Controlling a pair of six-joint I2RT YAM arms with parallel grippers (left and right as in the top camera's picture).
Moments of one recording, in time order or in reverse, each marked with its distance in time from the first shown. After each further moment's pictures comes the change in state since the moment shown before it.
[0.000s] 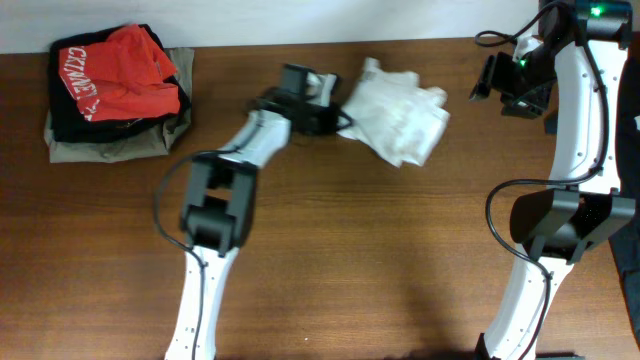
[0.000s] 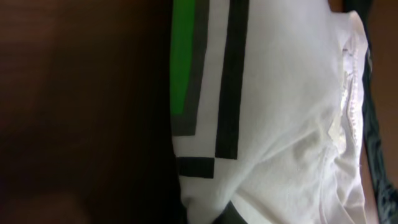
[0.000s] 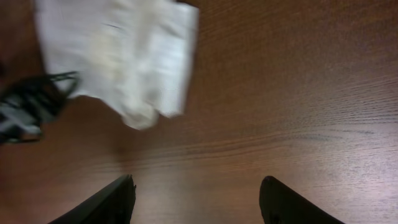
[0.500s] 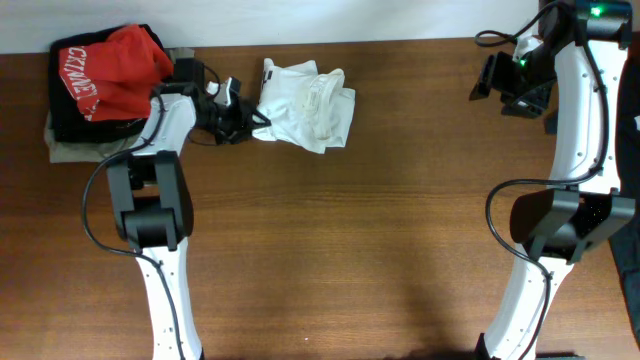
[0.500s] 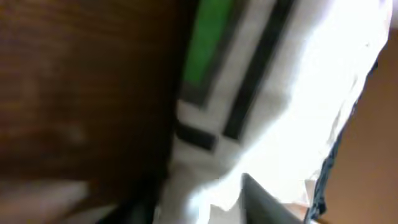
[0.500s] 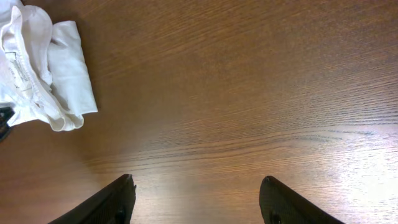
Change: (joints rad) left arm 0.316 -0.050 0.037 -0.510 0.084 0.055; right arm 0.000 0.000 0.000 0.004 0.000 -0.001
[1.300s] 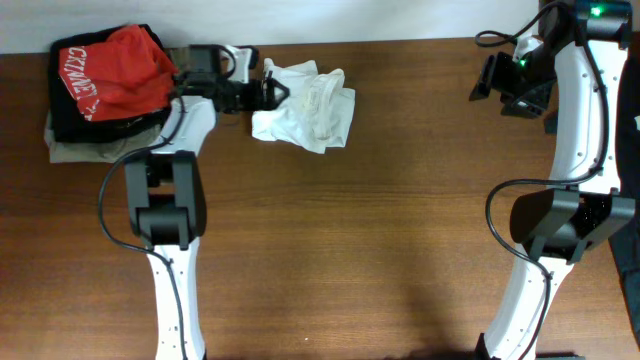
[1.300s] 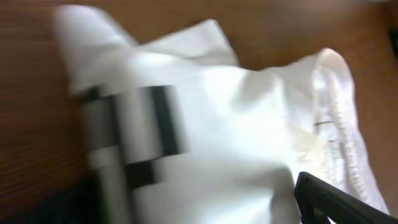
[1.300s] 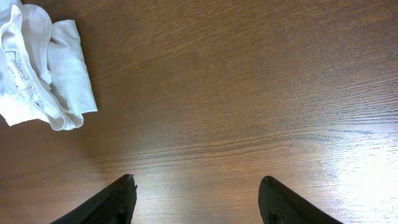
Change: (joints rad) left arm -0.087 0.025 -0.007 0.486 -0.124 0.227; right arm 0.000 0.000 0.000 -0.004 0.000 0.001
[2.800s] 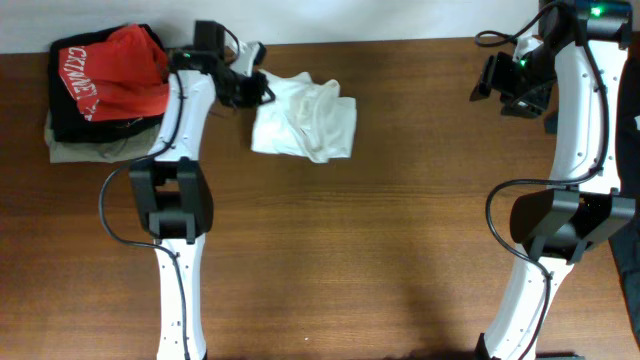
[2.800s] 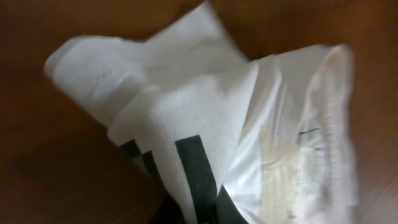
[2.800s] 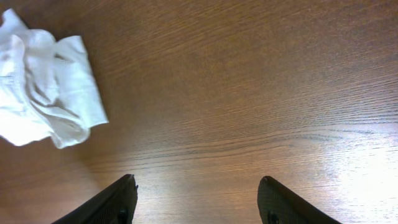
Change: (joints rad) left arm 0.000 0.089 0.469 -0.654 -0.077 0.112; right arm 0.000 0.000 0.000 0.000 0.000 0.000
